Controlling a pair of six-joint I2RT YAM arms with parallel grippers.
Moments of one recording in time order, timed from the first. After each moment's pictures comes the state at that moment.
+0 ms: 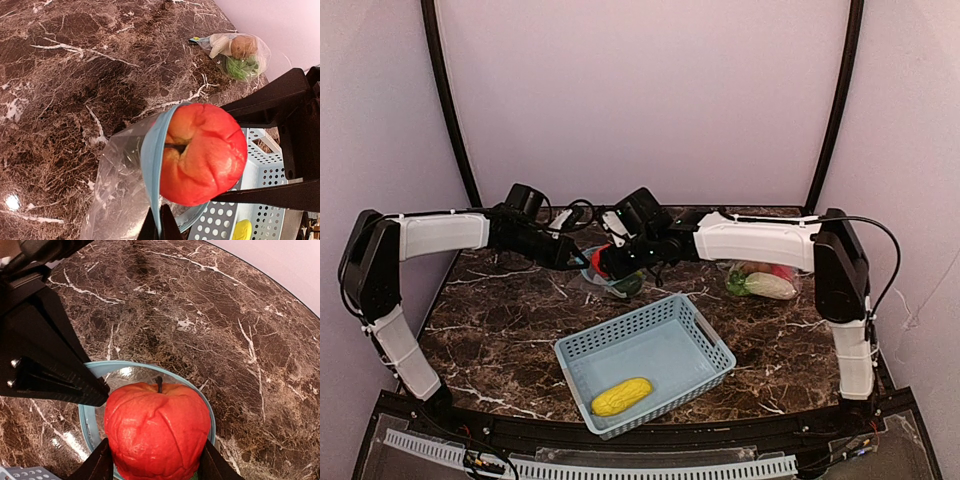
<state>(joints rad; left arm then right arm) -0.41 1.71 1.19 -0.36 0.61 -0.12 0.96 2.11 1.77 -0.40 0.07 0.17</state>
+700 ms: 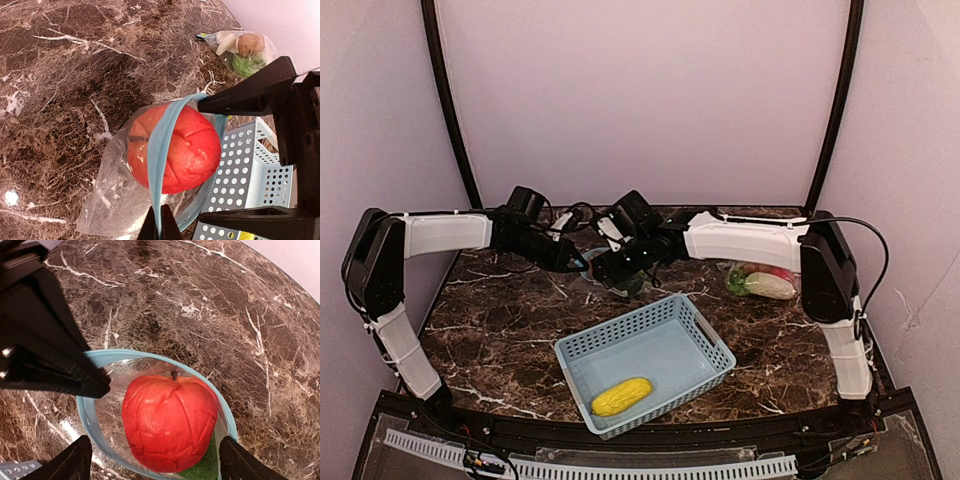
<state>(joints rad) -0.40 1.74 1.19 -0.36 0.60 -0.12 0.96 2.21 1.89 -0.51 0.07 0.15</state>
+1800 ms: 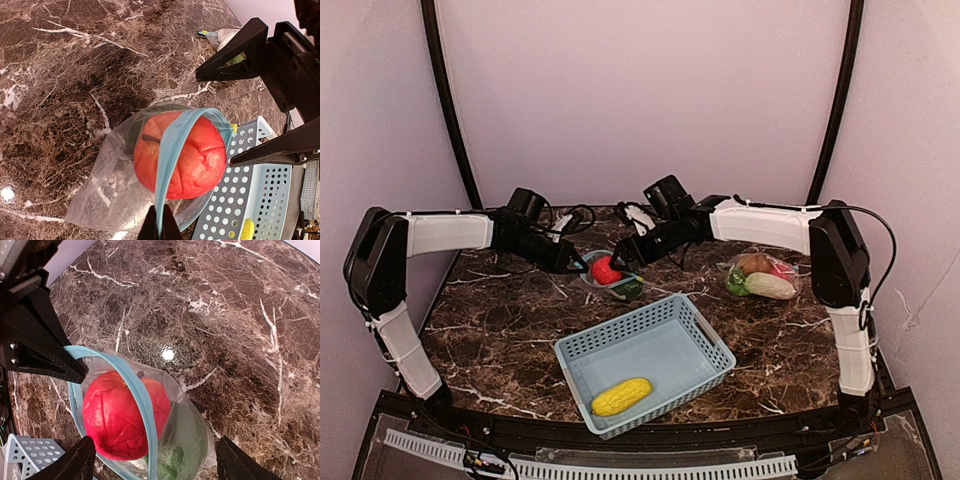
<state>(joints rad) -0.39 1.75 1.19 -0.37 0.62 -0.12 0.79 2.16 1.80 -0.45 -0.33 0.12</state>
